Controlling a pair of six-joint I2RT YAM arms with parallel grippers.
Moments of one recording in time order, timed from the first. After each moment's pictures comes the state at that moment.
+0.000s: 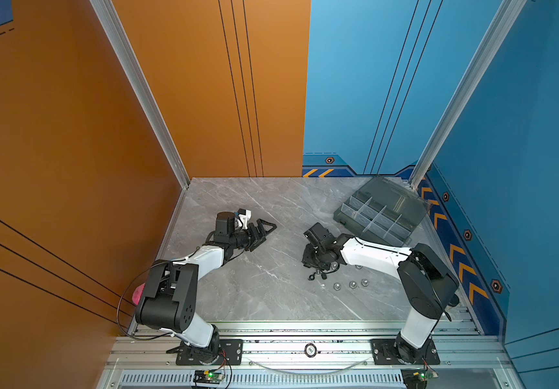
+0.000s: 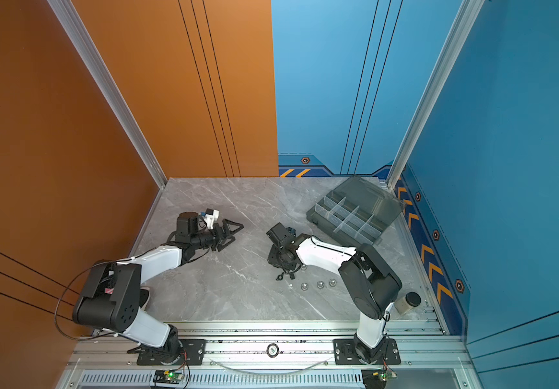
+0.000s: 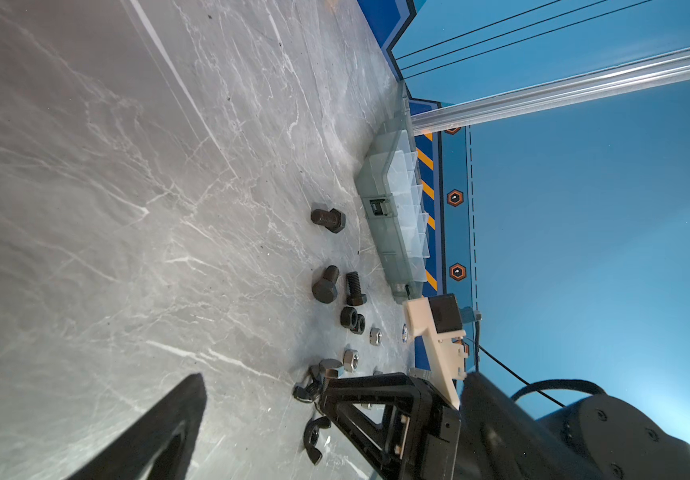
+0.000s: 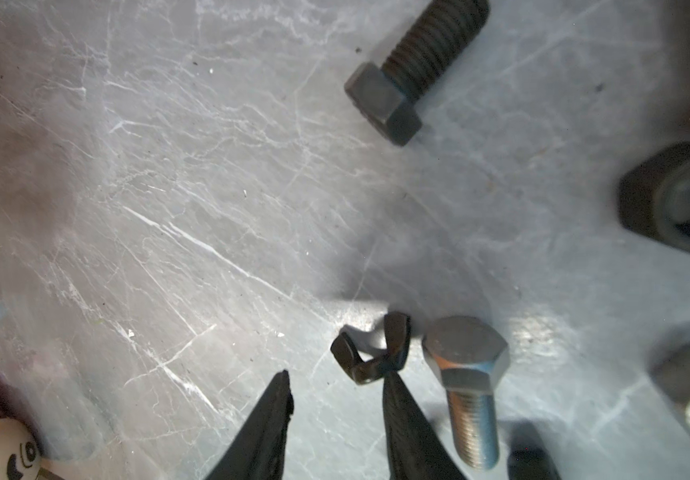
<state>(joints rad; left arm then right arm) -0.14 1.55 0.72 0.25 0.77 -0.88 0.75 1.78 1.12 -0.46 -0.06 1.02</state>
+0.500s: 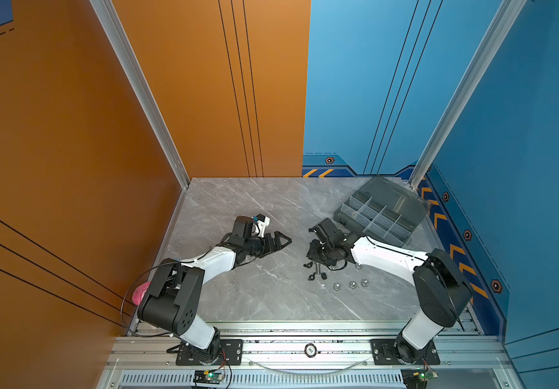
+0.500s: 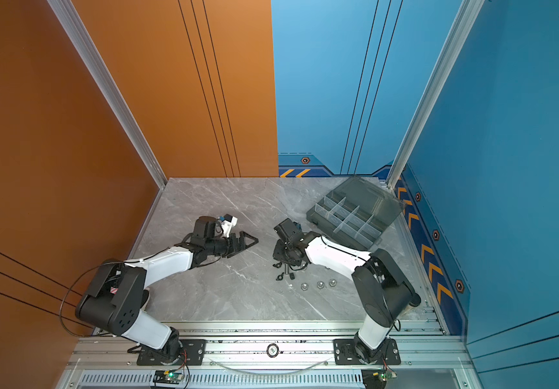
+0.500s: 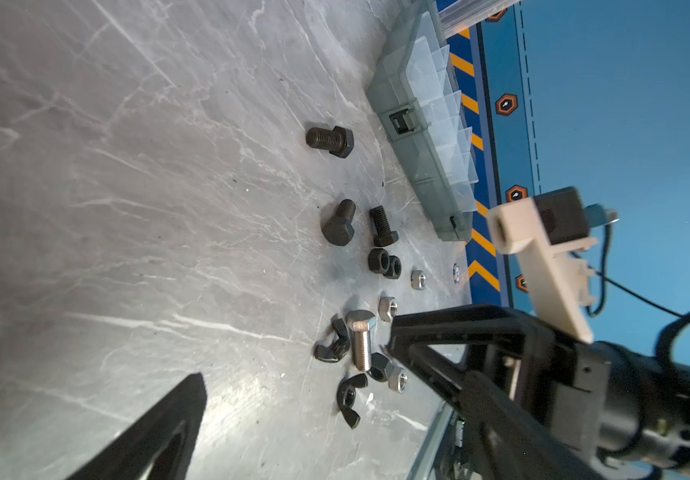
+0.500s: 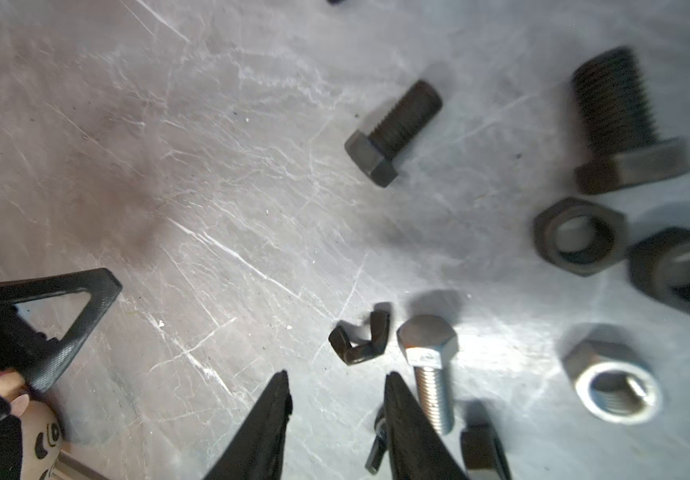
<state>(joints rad) -0.32 1.56 0.76 0.09 0.65 -0.64 0.68 1.64 1.07 -0.46 -0.07 0.94</state>
